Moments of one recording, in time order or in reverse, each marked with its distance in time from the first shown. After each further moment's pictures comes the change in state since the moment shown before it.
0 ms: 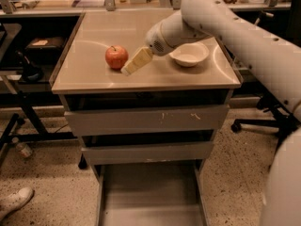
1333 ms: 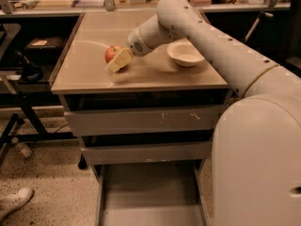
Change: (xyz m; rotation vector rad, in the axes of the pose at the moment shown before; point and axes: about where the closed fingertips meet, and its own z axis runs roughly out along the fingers) arm -0.020 -0.006 0.080 -0.111 -0.010 0.039
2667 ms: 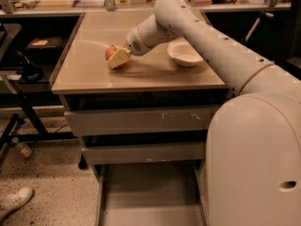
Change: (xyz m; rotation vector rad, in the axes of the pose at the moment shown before) arm -0.004 -0.002 0.009 -0.010 0.008 0.009
